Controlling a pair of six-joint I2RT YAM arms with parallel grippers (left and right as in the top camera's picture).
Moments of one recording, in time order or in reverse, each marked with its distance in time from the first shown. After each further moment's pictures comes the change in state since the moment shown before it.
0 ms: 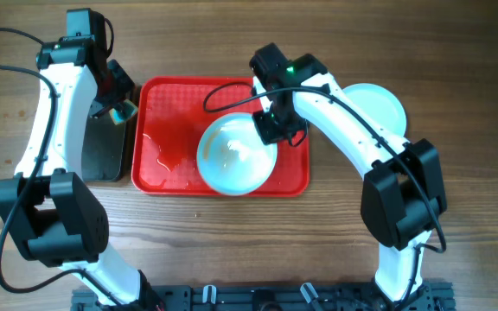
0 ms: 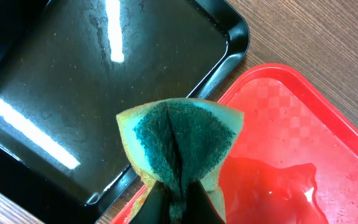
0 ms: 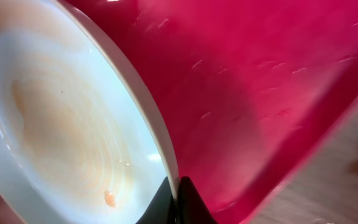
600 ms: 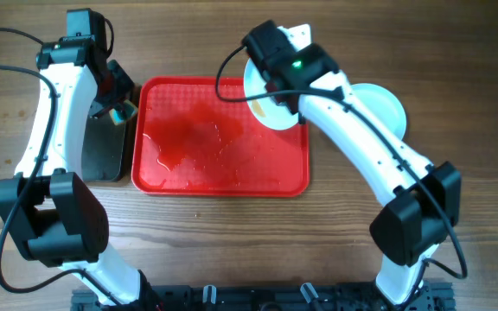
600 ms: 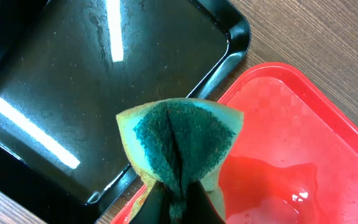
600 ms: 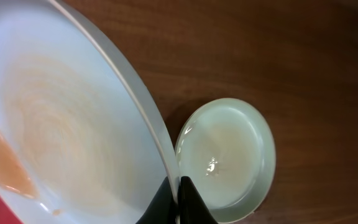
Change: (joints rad) left arm 0.000 0.000 0.000 -0.003 0.000 0.000; right arm 0.046 -0.092 0.116 0.034 0.714 0.194
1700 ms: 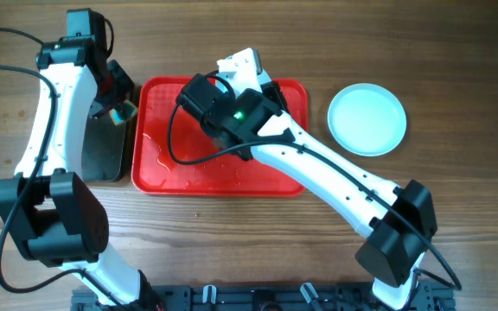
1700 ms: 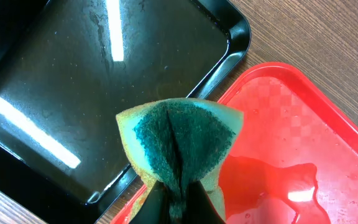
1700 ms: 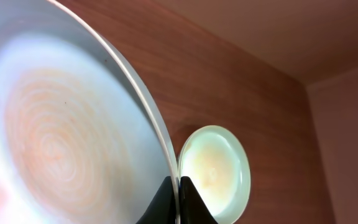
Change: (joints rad) left arm 0.000 0.000 0.000 -0.001 0.000 0.000; right arm 0.284 -0.002 0.000 -0.035 0.309 0.092
